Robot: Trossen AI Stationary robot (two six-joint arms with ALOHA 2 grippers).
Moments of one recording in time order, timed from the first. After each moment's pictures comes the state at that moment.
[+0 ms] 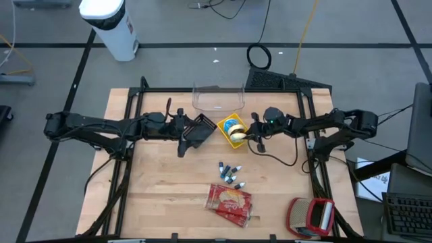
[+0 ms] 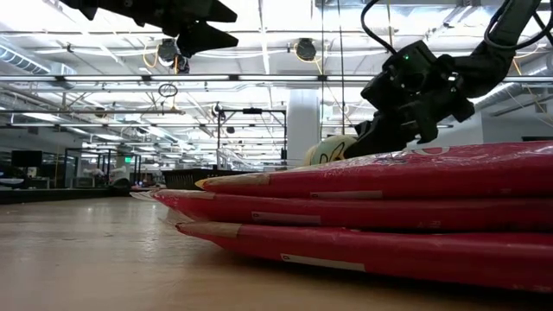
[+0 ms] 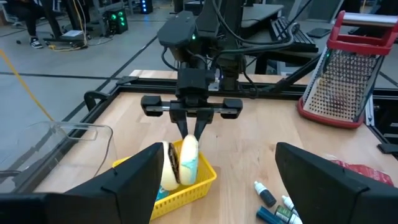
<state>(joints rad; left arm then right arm) 0.02 1.10 0.72 0.16 -0.05 -0.01 -0.39 1.43 0.42 0.51 -0.44 -0.29</state>
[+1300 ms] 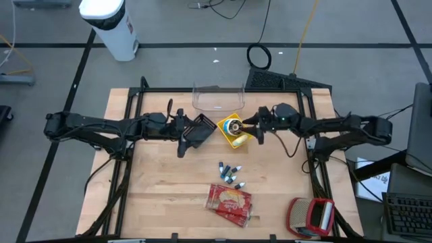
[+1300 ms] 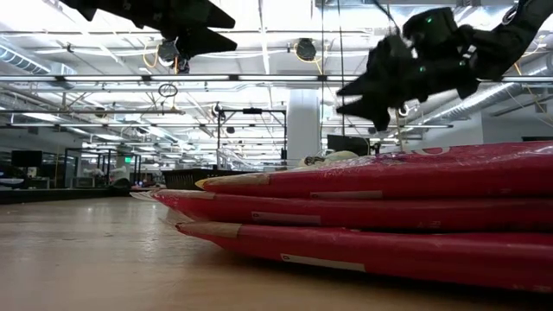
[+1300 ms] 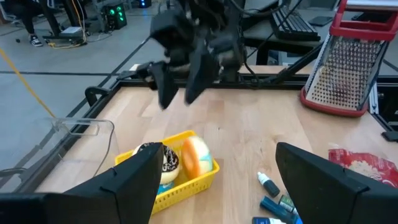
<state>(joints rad) 0.02 1.10 0.72 0.13 -0.05 0.02 -0.37 1.21 0.42 0.59 -0.37 0.33</state>
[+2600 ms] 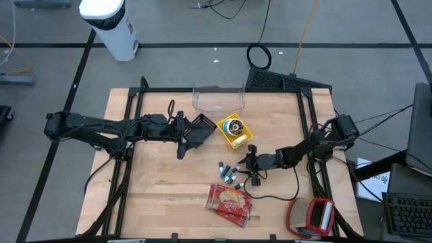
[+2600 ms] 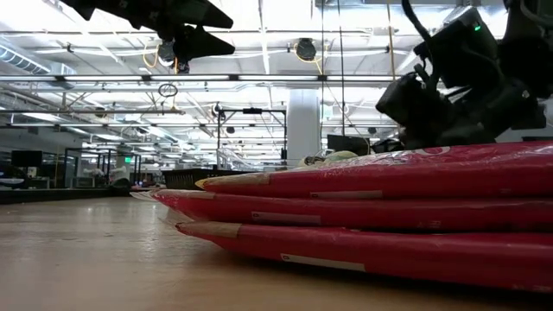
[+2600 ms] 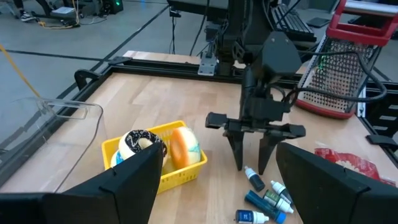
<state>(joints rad) 0.01 1.10 0.72 0.10 -0.05 -0.07 0.25 1.71 0.42 0.70 0.18 0.06</state>
